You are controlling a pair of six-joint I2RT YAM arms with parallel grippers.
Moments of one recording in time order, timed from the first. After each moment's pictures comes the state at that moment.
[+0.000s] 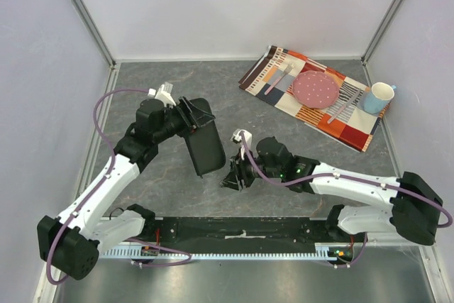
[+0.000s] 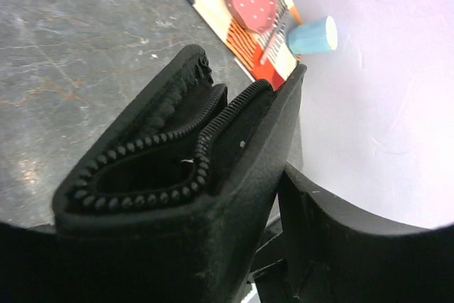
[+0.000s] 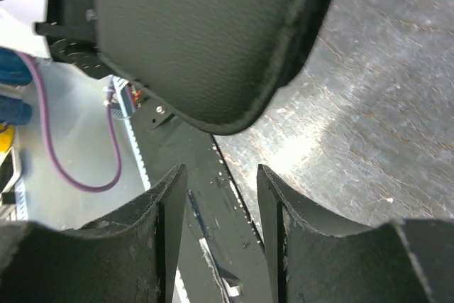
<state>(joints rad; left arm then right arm) -0.42 1.01 0.83 -0.16 0.28 -0.92 1.01 1.20 0.70 0.09 -0.34 0.48</state>
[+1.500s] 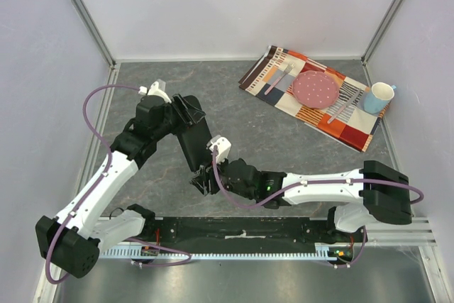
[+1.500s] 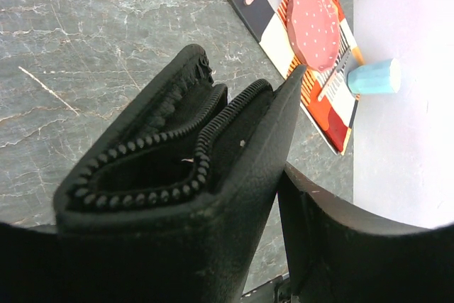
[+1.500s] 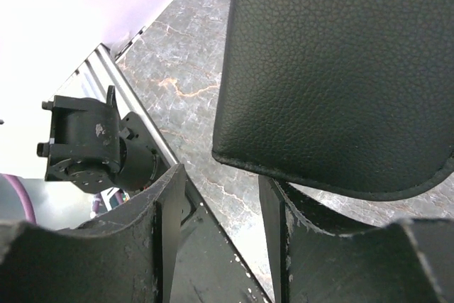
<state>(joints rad) -0.42 1.03 0.92 -0.34 0.05 -0.84 1.33 1.46 0.85 0.33 0.26 0.55</state>
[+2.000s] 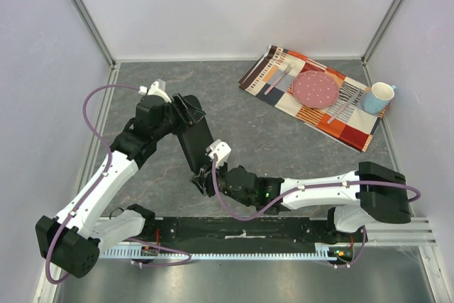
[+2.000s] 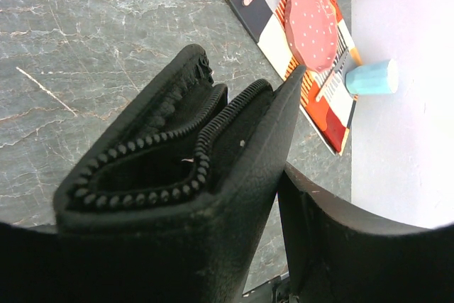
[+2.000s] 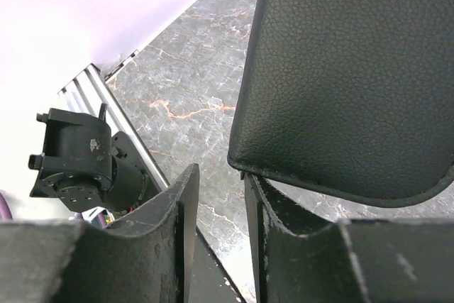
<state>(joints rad) -0.42 1.03 0.92 -0.34 0.05 -0.84 1.38 1.48 0.82 0.45 0.39 0.46</state>
